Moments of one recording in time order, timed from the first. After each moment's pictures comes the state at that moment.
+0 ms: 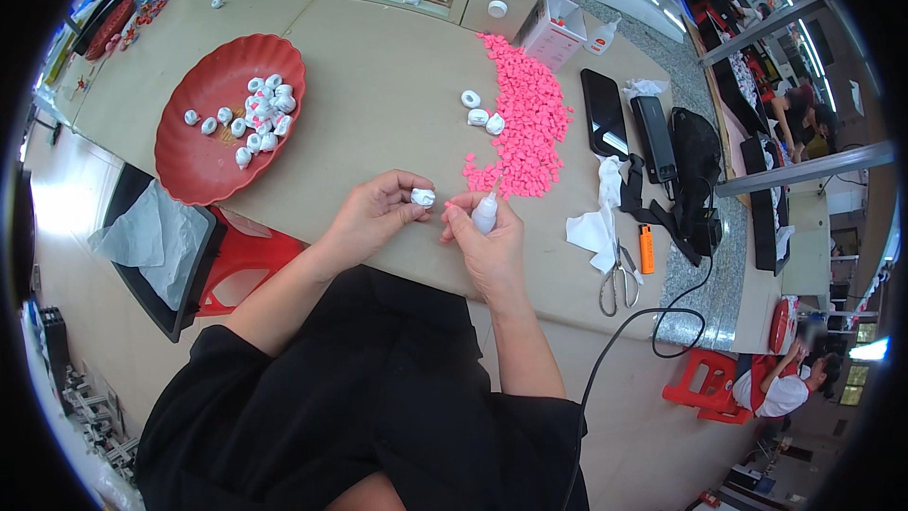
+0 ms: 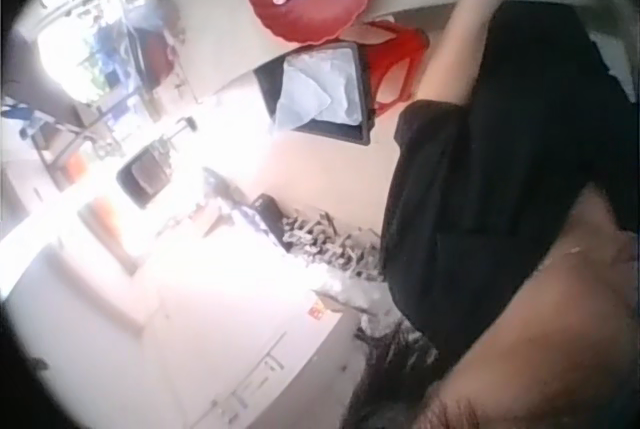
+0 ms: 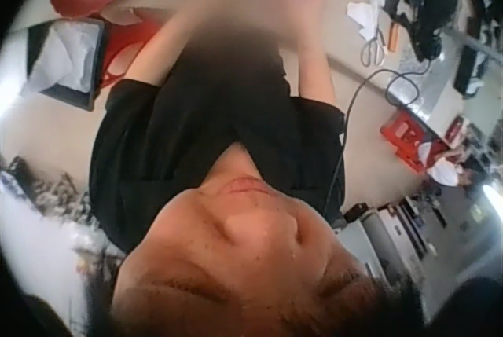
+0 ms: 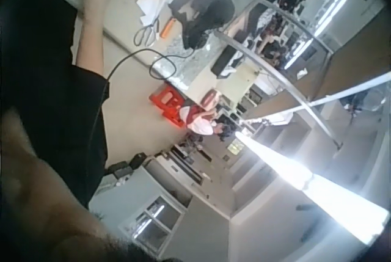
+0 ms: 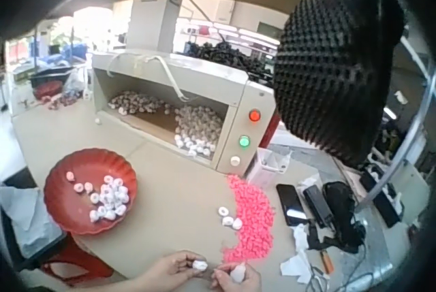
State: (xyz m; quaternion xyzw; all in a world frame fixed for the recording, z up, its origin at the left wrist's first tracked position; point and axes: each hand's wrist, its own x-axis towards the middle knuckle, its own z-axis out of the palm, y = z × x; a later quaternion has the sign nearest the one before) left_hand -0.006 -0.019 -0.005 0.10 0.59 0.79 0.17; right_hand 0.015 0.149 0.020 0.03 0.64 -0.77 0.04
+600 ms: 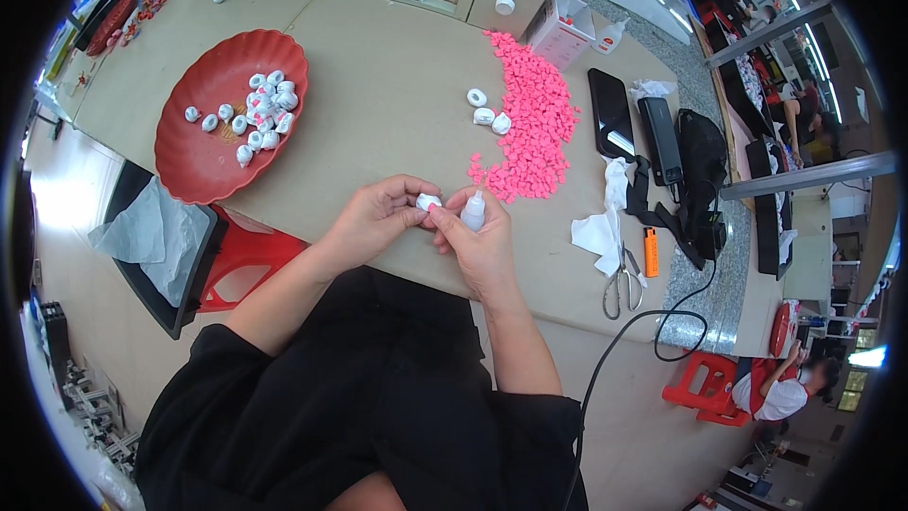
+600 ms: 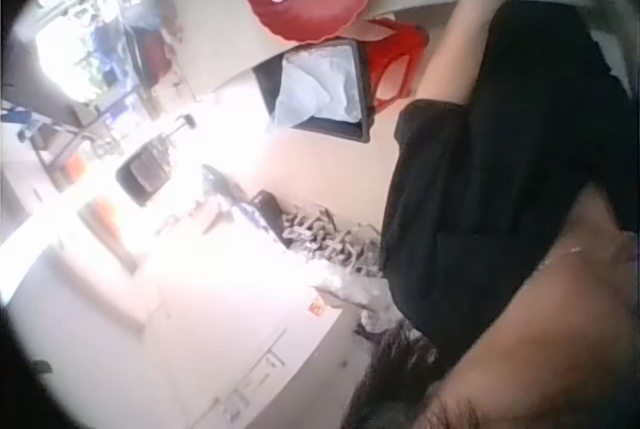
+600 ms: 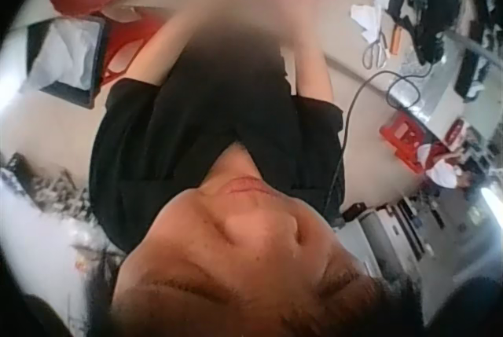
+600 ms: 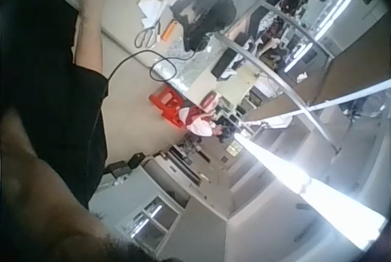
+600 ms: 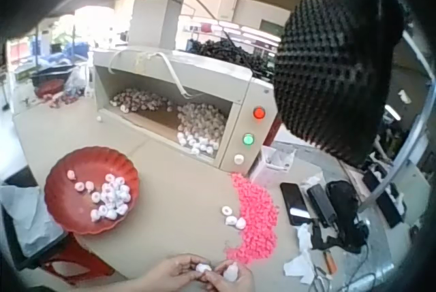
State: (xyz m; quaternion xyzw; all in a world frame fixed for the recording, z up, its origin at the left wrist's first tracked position) left_hand -0.005 -0.021 -0.002 0.11 0.59 0.78 0.17; right_hand 0.008 0.138 0.013 0.02 0.61 -0.79 0.09
